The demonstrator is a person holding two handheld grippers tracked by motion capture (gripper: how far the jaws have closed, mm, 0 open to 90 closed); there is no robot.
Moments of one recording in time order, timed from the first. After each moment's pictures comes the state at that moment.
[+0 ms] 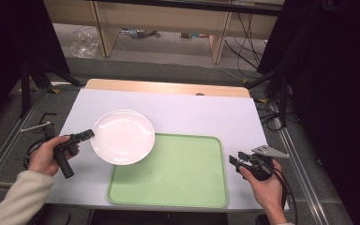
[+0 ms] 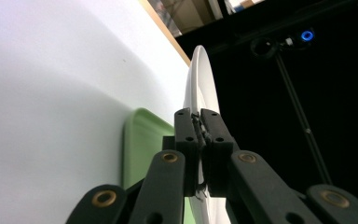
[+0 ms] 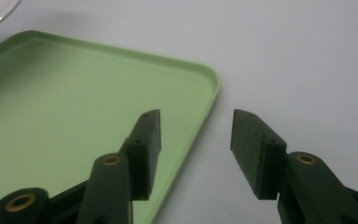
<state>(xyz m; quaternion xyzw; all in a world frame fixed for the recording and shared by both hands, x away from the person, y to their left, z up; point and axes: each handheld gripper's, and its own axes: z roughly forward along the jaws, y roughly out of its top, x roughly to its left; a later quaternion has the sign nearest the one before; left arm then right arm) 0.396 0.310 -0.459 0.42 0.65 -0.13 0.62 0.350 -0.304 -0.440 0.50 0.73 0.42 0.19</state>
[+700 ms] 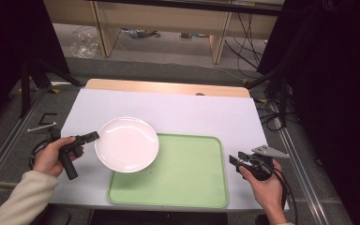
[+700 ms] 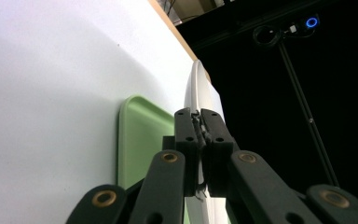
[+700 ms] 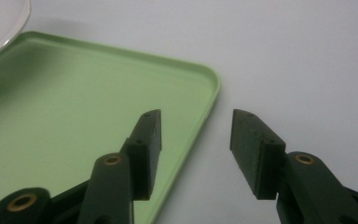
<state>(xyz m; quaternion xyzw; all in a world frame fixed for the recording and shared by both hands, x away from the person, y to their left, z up) 0.397 0.294 -0.461 0.45 0.65 -0.14 0.59 0.350 -0.304 -0.440 0.50 0.73 0.42 0.19</state>
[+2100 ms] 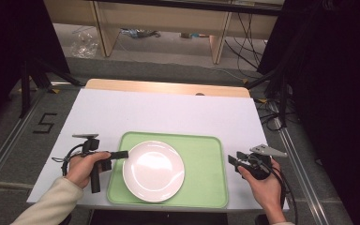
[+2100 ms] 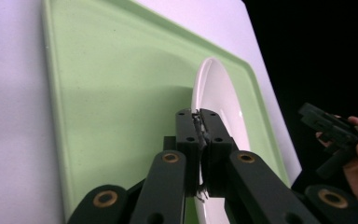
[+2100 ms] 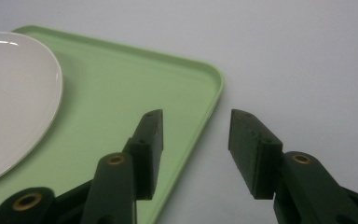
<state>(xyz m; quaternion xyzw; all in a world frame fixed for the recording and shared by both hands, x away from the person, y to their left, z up) 0.387 0.209 -0.475 0.61 0.60 -0.13 0.50 0.352 -0.301 -0.439 0.50 0.74 0.41 0.19</state>
